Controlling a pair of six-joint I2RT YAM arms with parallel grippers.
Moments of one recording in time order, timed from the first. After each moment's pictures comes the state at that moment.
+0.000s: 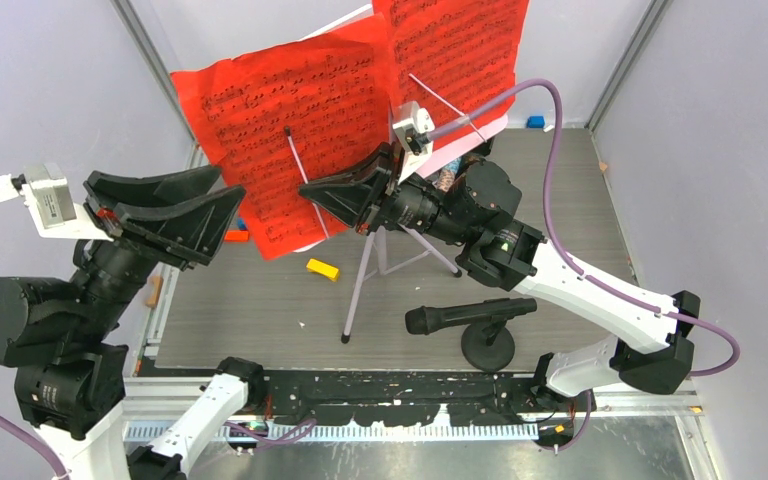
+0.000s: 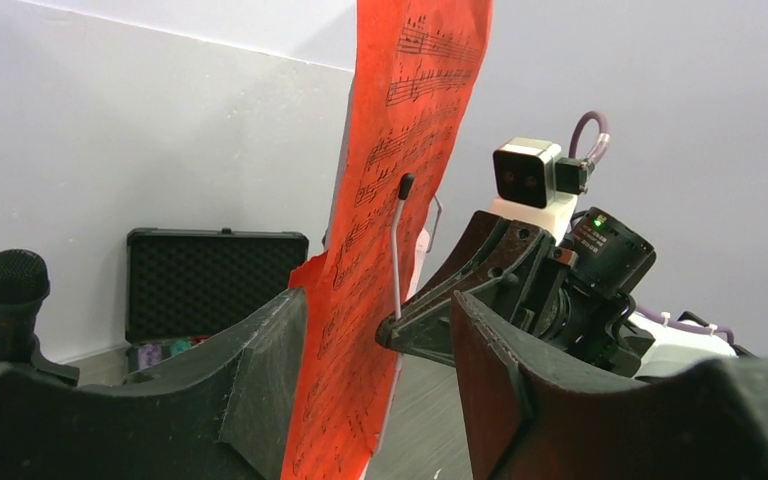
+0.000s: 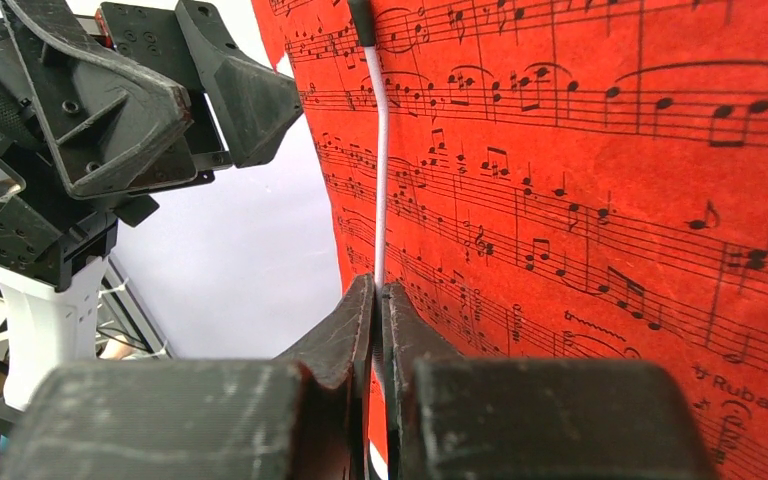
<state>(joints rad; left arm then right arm) -0.25 0.75 1.69 -0.50 0.40 -0.47 1.10 1.37 1.54 0.23 -0.20 0.31</state>
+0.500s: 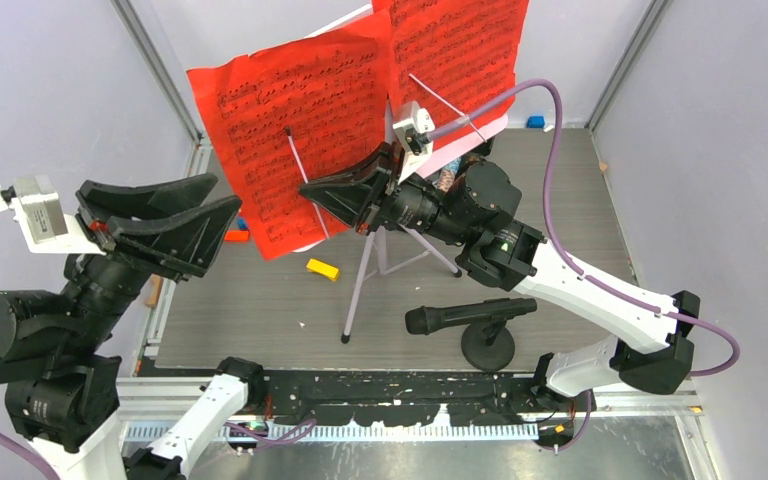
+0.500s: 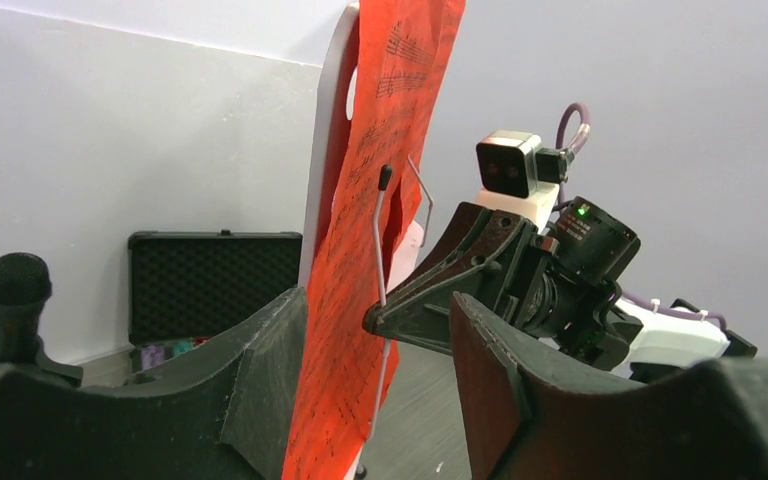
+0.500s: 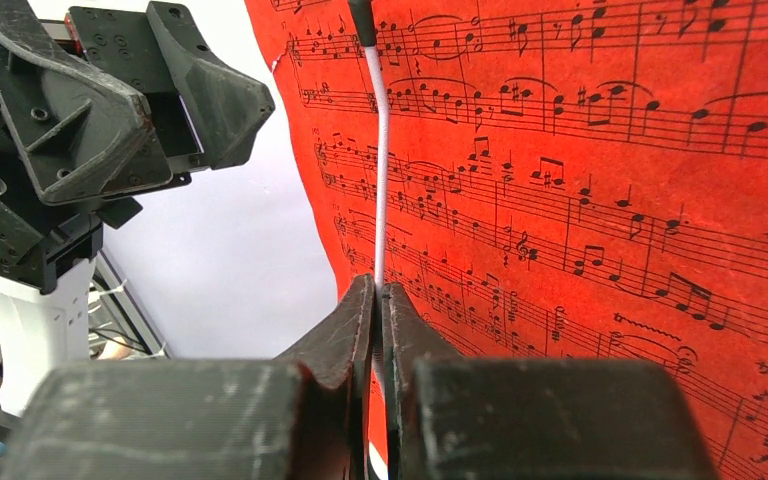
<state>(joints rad) -0.25 0.73 1.72 -0.53 0.42 -0.46 1.10 1.37 1.54 0.23 -0.20 0.31</state>
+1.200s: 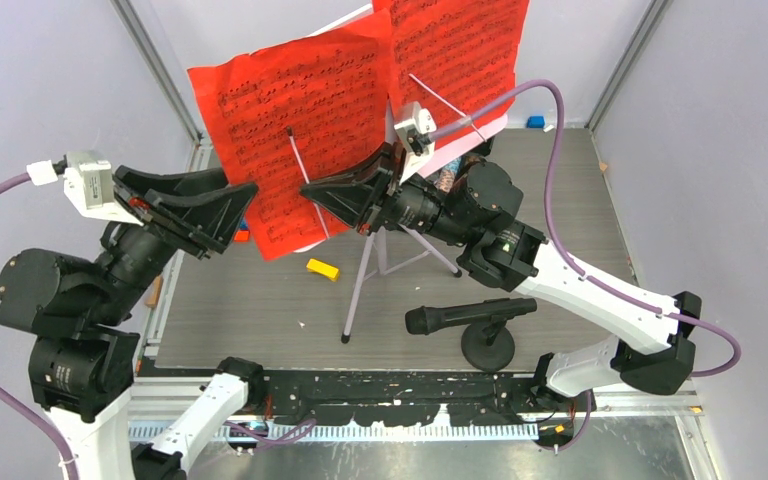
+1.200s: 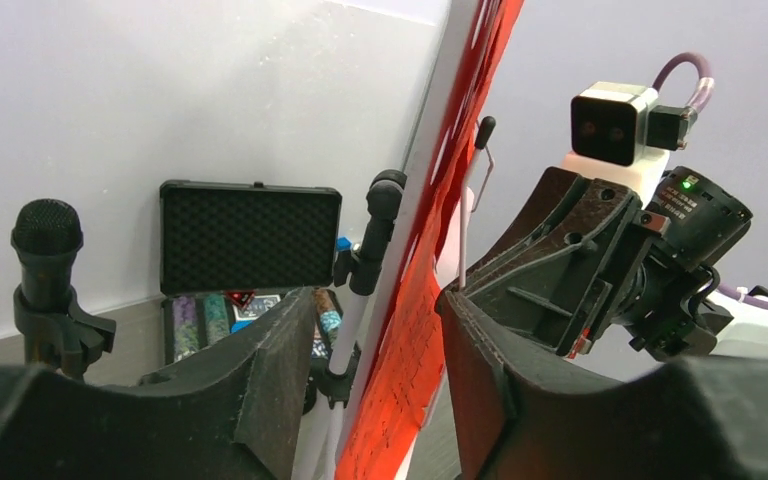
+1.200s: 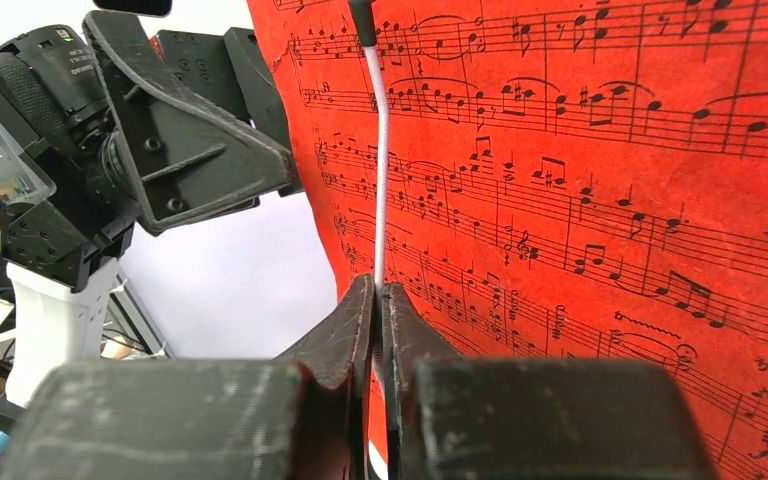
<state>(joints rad) -0.25 0.76 1.66 -0.57 0.39 -0.39 1.10 1.36 1.54 0.23 -0.20 0.31</state>
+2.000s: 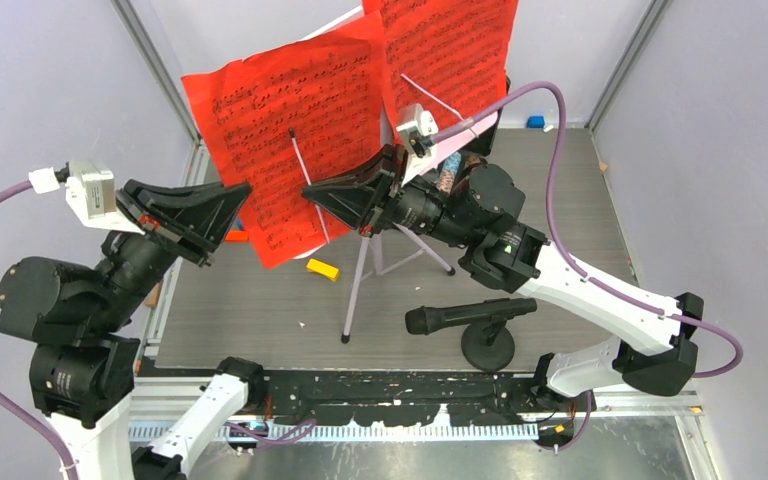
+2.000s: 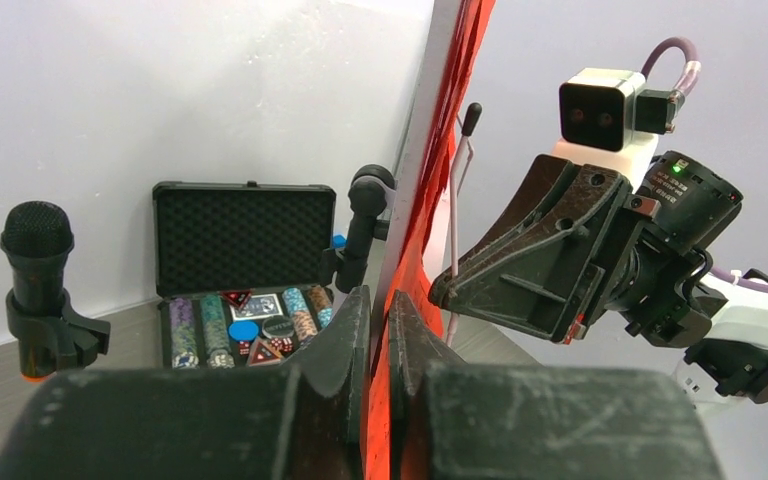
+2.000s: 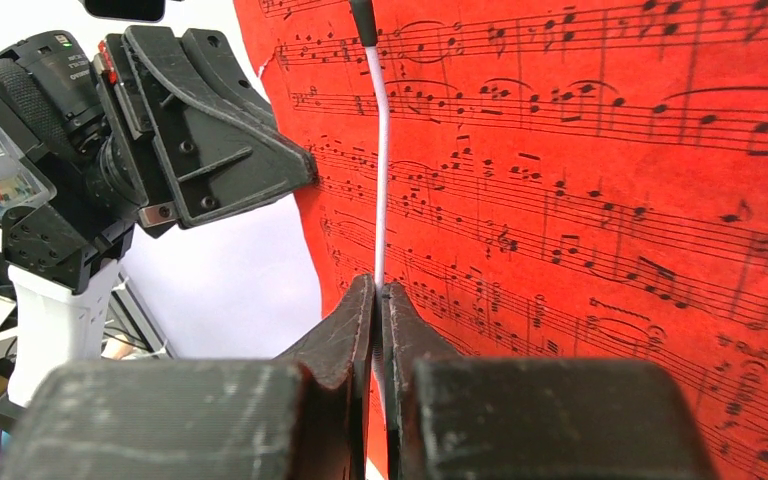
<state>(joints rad) -0.25 0.75 1.63 -0.55 0.42 -0.39 1.10 1.35 1.53 0.23 -0.20 0.31</state>
